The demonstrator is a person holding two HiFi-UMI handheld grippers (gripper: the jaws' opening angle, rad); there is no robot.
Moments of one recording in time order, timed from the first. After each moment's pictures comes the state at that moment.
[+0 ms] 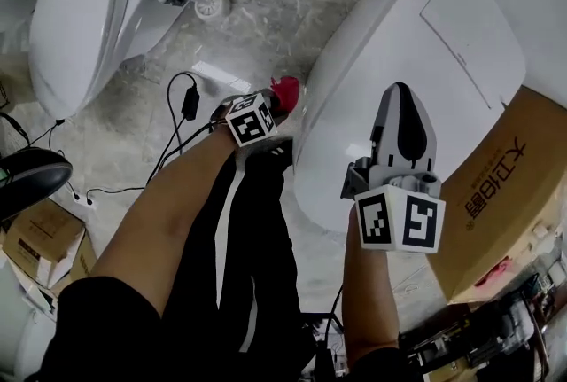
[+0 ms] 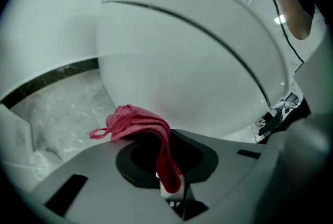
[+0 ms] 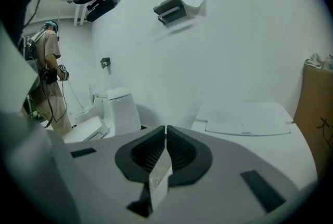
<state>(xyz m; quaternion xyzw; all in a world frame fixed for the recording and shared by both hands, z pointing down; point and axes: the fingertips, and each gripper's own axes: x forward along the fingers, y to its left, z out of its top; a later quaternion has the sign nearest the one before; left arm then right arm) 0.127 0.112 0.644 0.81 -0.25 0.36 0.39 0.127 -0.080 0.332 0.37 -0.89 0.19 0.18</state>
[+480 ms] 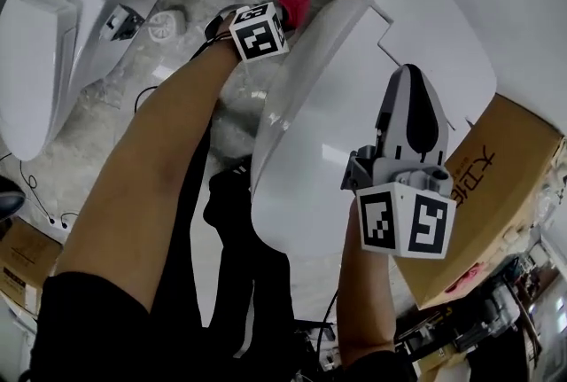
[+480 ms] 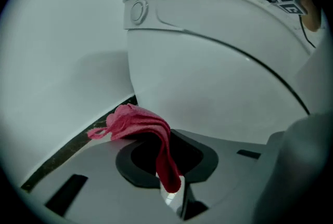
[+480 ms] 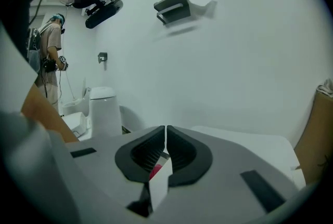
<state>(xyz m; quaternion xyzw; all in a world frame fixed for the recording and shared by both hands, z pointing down) 0.034 -0.166 0.645 0.83 -0.31 0.39 0.25 0.102 -0.191 0.320 0.38 -0.90 0.12 0.19</state>
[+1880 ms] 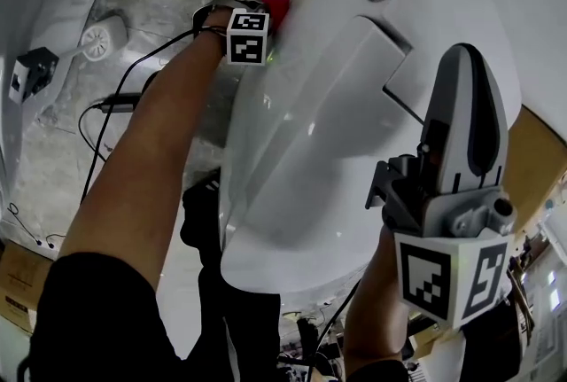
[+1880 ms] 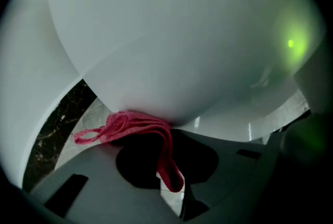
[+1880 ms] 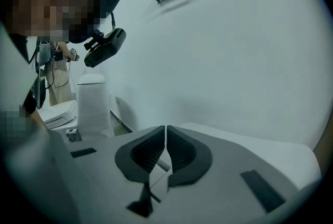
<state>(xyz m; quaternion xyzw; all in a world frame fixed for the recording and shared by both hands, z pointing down) 0.102 -0.195 0.838 0.85 -0.16 0.48 0.14 0.083 -0.284 0.374 0.35 -0.91 0.09 0.22</state>
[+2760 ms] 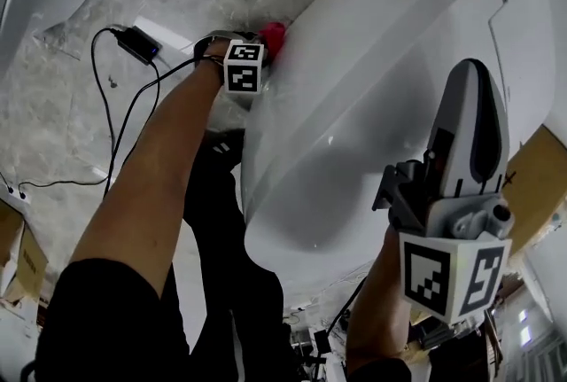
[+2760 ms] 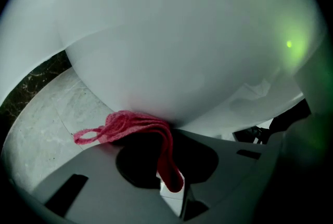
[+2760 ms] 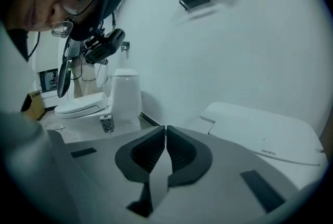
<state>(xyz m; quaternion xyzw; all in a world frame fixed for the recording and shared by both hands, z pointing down) 0.154 0.027 0.856 0.84 -0.19 0.45 0.24 0.095 -0.141 0.391 0.28 -0.93 0.08 0.23</state>
